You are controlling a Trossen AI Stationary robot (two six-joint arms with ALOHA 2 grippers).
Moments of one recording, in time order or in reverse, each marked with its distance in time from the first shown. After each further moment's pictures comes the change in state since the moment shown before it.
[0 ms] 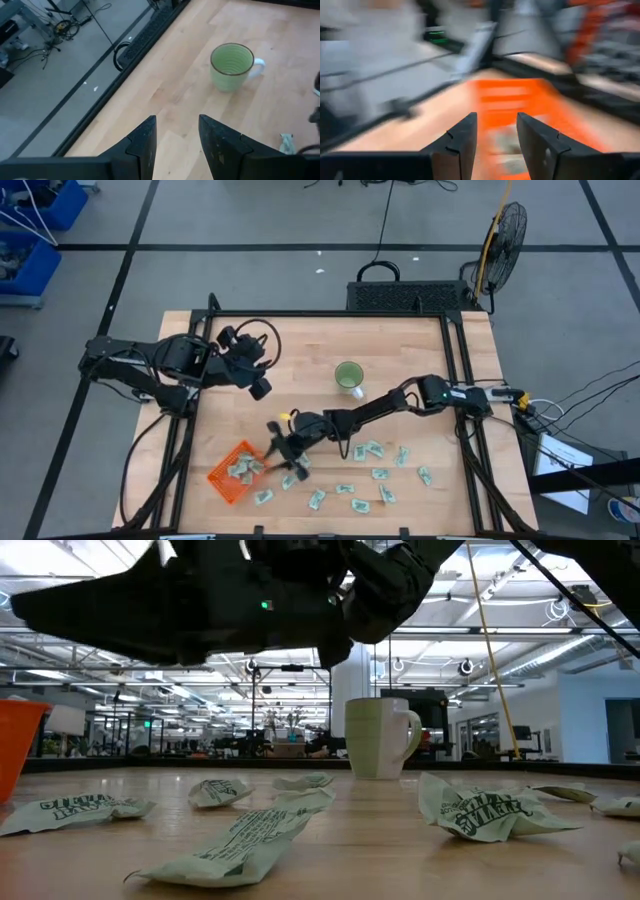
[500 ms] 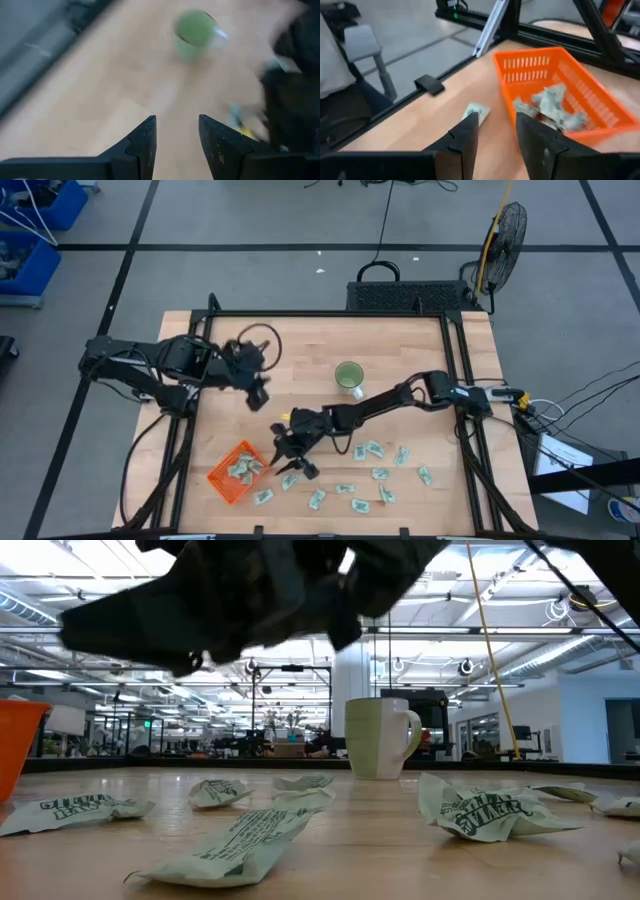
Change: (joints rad) left arm -0.017 -0.001 -0.024 -0.034 0.284 -0.156; right arm -0.025 -0.081 -0.002 -0.278 -0.073 0.007
